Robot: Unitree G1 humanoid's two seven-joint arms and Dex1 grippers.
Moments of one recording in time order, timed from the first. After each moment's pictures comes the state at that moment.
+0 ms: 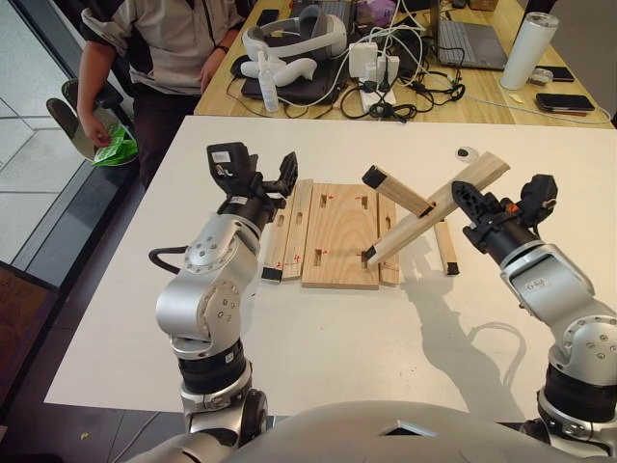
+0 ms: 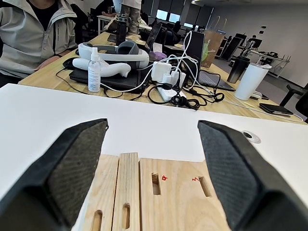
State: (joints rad) left arm -0.21 0.05 0.14 -0.62 -0.34 0.91 0.03; right arm -0.04 -0.31 -0.17 -0.61 1.48 0.70 -0.61
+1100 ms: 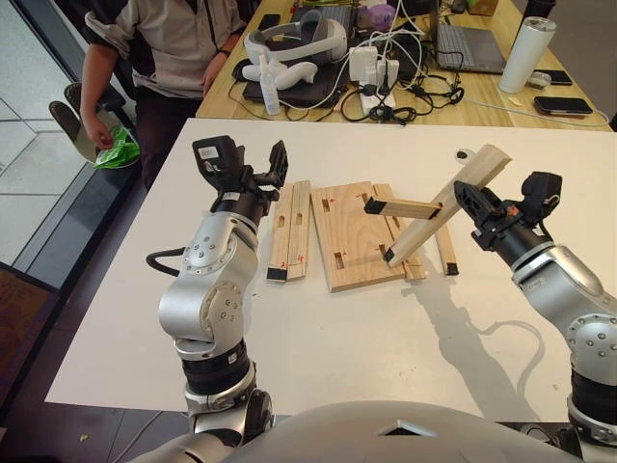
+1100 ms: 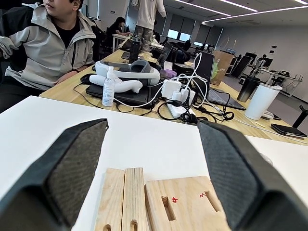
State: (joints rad) left arm -0.21 0.04 0.15 -0.61 -0.32 0.83 0.08; right arm -0.01 -0.47 -0.14 -0.57 1.14 0.70 -0.19
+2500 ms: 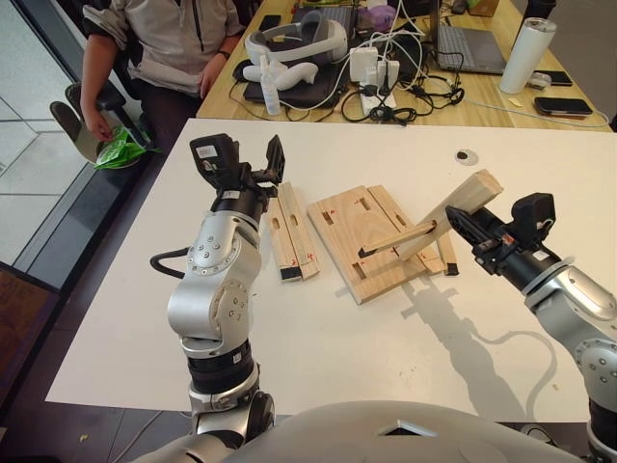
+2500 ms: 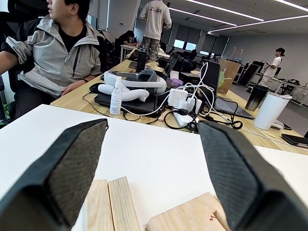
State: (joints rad) left arm -0.21 0.03 0.12 -0.58 -0.27 0.75 0.10; right arm 0.10 -0.54 -0.14 -0.69 0.83 0.72 0.13
